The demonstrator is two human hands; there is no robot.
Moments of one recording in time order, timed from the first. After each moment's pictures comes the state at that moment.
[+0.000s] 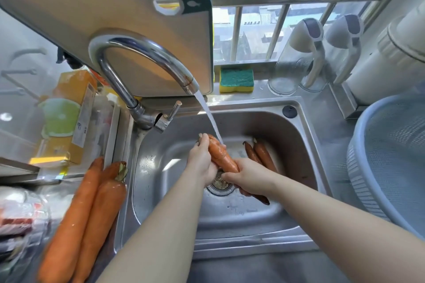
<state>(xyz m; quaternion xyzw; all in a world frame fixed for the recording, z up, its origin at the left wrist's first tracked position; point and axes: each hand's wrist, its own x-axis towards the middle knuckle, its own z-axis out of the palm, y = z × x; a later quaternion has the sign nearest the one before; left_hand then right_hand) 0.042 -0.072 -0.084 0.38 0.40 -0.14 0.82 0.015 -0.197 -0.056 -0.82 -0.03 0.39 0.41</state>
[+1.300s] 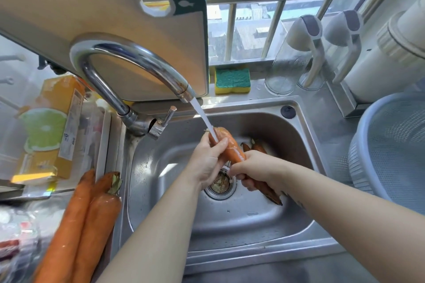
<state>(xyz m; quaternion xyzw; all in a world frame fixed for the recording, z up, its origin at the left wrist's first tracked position) 0.049 -0.074 -0.075 0.47 0.22 -0.22 0.83 0.042 -0.204 -0.049 -0.73 0.12 0.44 0.51</state>
